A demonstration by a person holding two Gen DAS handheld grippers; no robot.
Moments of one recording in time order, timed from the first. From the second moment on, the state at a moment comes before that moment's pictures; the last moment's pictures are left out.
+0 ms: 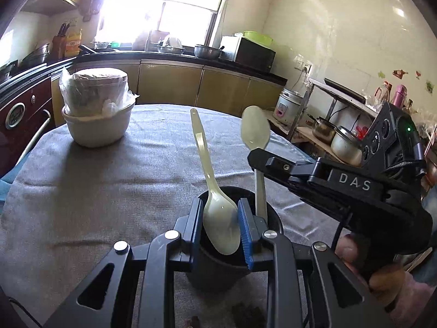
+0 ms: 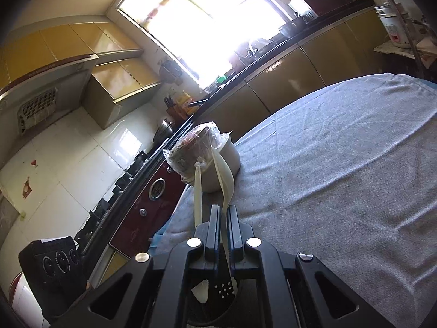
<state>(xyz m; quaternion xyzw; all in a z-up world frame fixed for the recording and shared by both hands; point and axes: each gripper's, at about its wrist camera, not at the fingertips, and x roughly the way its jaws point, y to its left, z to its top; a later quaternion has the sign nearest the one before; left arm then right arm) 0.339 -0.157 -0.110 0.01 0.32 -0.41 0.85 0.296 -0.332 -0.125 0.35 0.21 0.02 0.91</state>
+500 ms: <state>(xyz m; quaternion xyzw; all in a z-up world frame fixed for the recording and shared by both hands) 0.321 -0.151 -0.105 0.03 0.32 -0.41 0.86 0.273 -0.326 -0.118 0.34 0.21 0.02 0.91</state>
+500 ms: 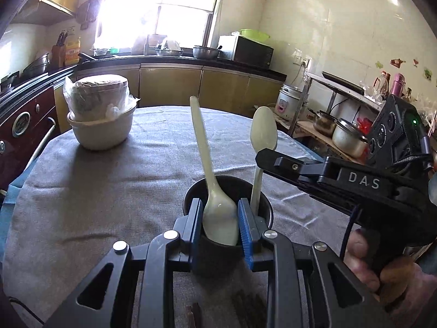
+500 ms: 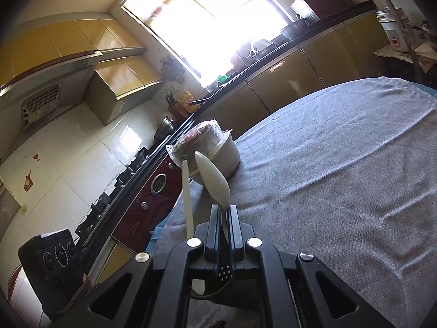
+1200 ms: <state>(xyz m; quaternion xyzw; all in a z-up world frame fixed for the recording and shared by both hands) 0.279 -0.060 -0.100 0.06 0.34 -0.32 0.88 0.214 -0.323 -0.108 0.35 0.23 0.04 0.91</state>
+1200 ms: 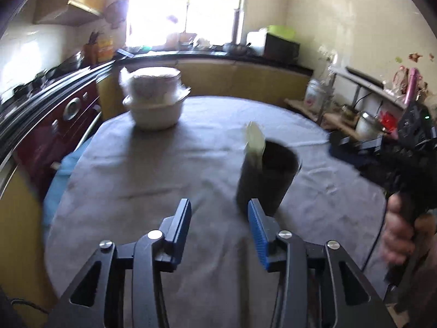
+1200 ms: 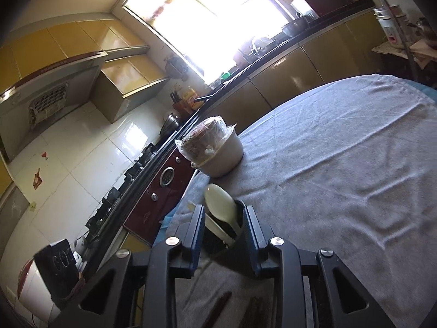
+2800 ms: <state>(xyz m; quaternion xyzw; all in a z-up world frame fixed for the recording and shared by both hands) 0.284 -0.088 -0.173 0.12 0.50 -0.29 0.81 0.201 -0.245 -0.190 0.18 0.52 -0.07 0.83</state>
